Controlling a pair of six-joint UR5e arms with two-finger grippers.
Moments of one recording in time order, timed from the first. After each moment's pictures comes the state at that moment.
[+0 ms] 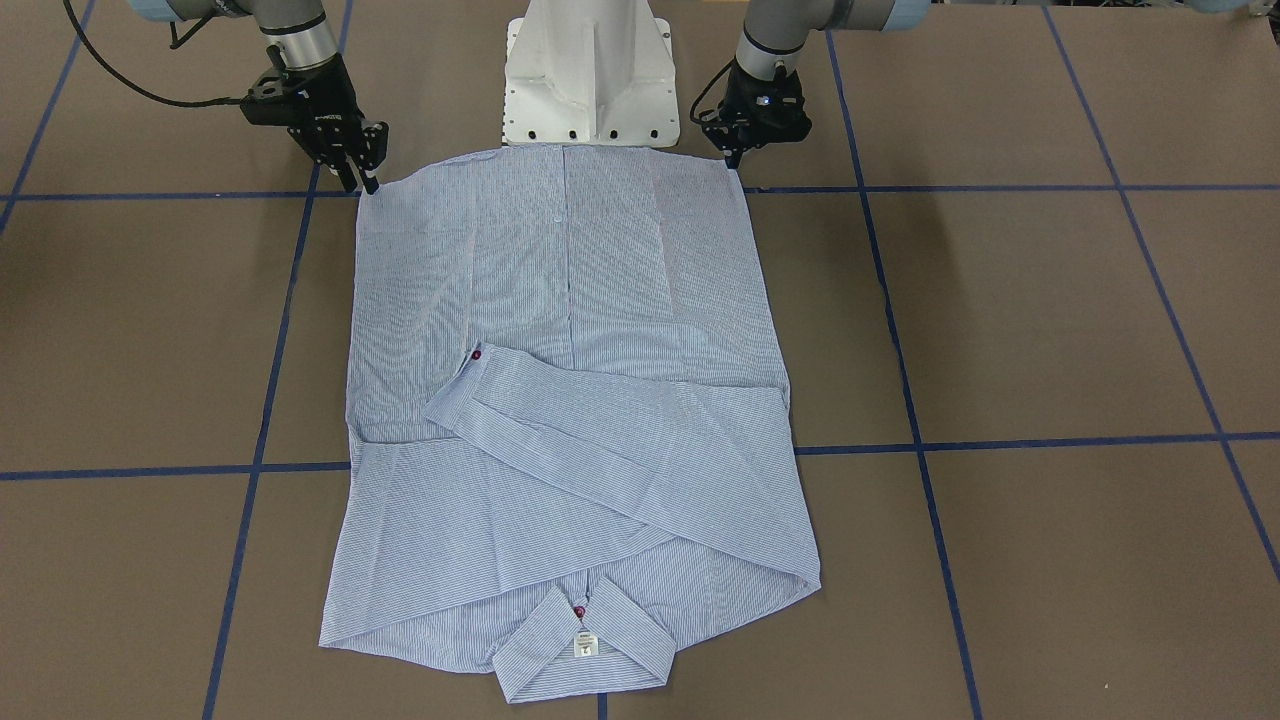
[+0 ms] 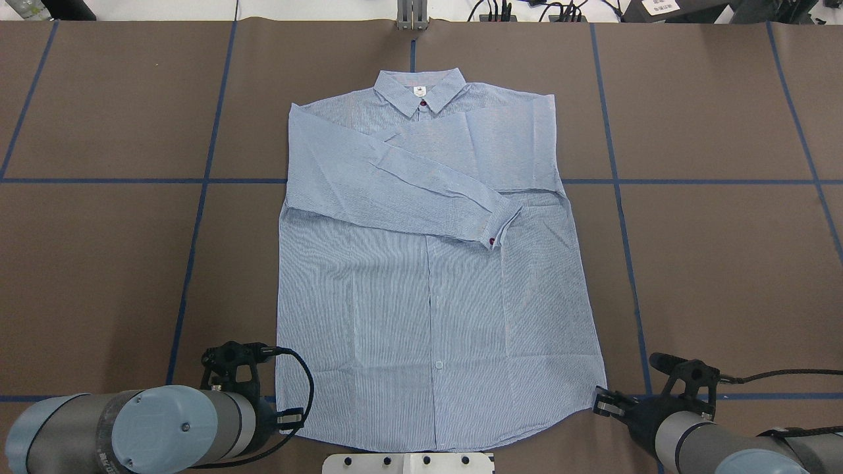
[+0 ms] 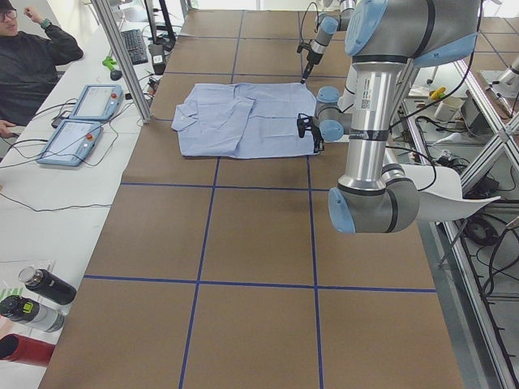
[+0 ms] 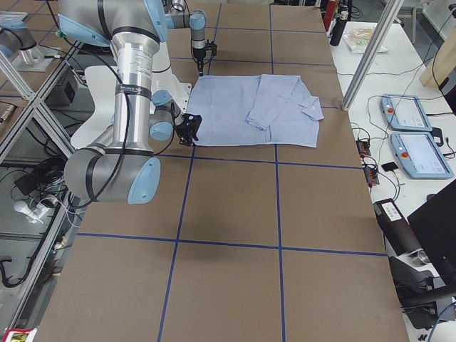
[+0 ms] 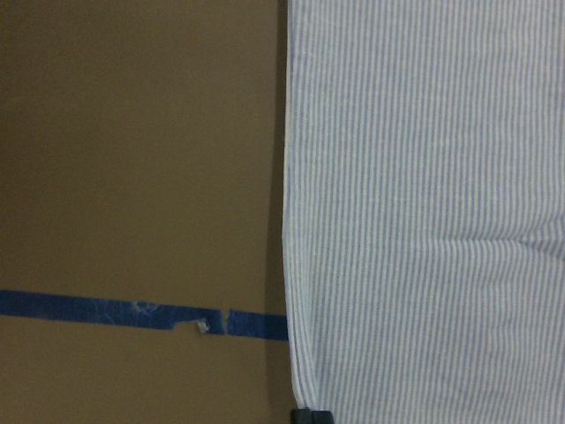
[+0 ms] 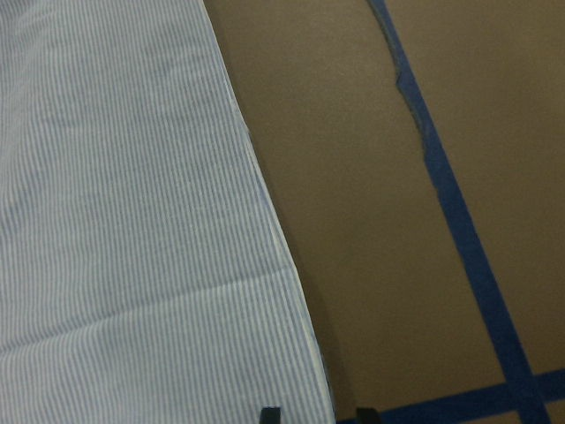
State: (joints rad) left arm -0.11 -1.74 -2.07 -1.77 -1.64 -1.61; right arm -0.04 -1.80 2.12 -1.04 1.21 1.86
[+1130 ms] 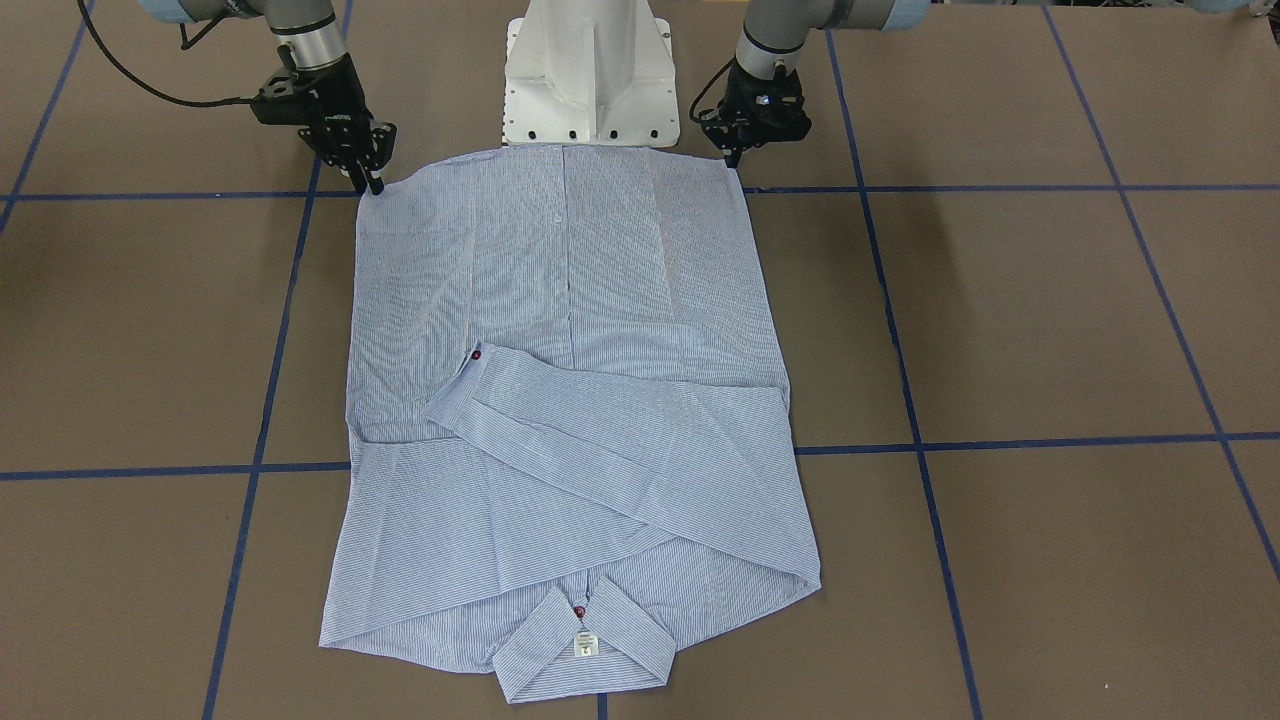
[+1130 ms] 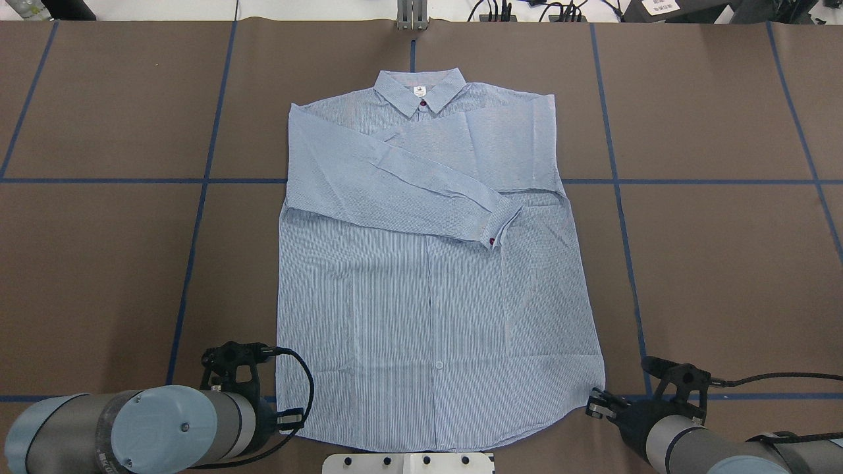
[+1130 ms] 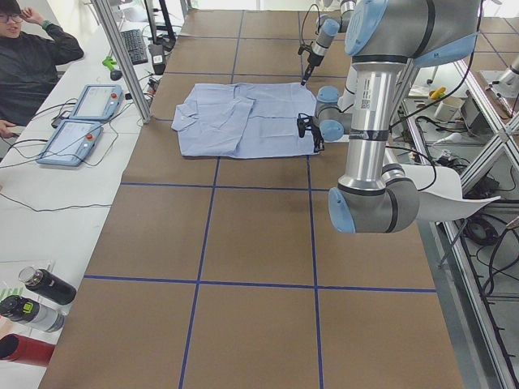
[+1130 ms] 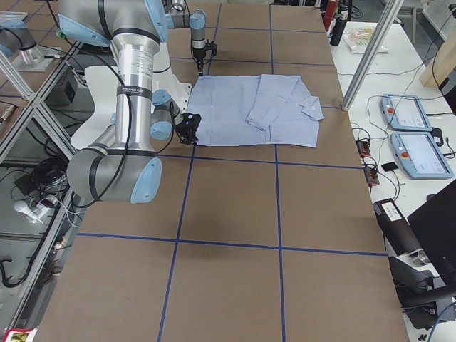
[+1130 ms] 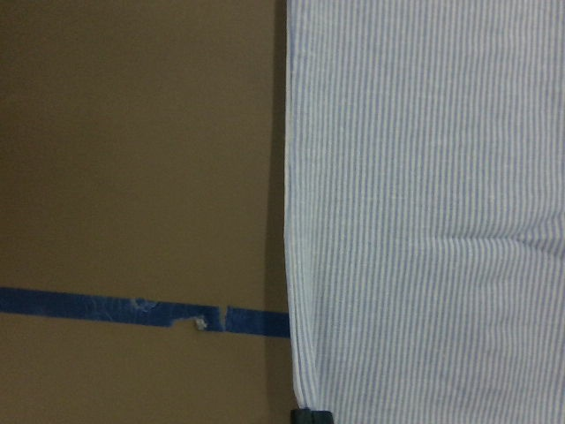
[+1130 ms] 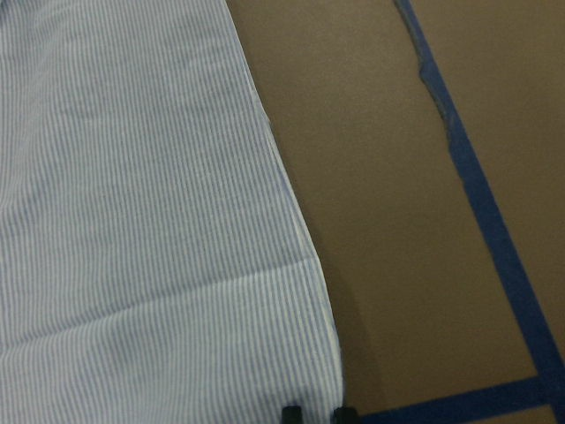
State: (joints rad) left arm -0.11 -1.74 -2.07 -1.77 -1.64 -1.61; right arm -0.05 -1.77 2.11 -1.05 1.18 1.87
